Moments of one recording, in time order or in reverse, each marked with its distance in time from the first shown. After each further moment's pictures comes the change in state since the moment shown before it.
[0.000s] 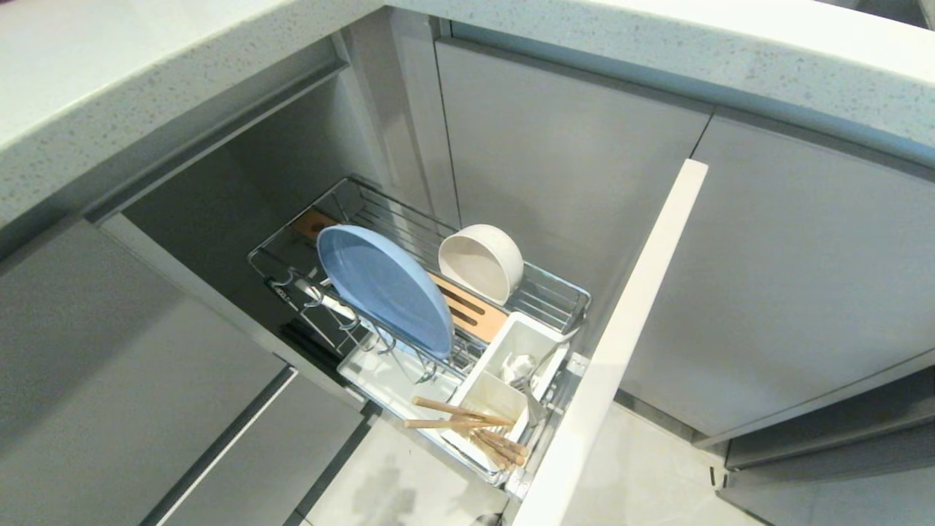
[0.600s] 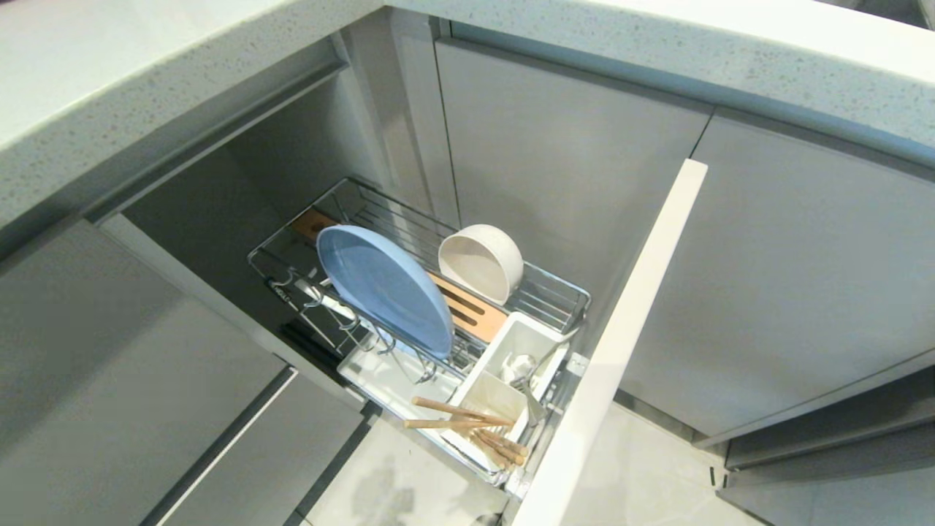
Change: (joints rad) left arm 0.001 0.000 0.002 0.002 0.012 -0.105; right arm 0.000 0.000 0.000 0.000 0.000 0.000
